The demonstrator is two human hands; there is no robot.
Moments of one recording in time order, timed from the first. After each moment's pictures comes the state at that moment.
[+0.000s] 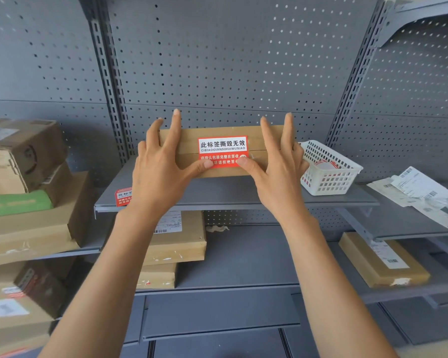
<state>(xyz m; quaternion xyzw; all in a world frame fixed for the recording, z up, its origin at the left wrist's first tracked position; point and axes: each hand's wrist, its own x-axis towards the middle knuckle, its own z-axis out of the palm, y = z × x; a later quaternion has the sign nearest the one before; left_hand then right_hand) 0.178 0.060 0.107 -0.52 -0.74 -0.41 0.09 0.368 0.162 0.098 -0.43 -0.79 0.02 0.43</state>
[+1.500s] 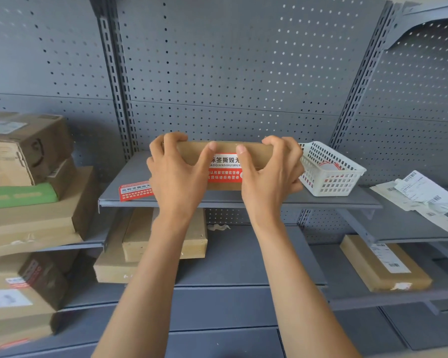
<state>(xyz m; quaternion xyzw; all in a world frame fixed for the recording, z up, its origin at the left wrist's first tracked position) 0.217 0.068 0.096 -0.38 -0.72 -0.58 0.05 0.330 0.137 0.085 -0.48 -0.63 0.12 0.60</state>
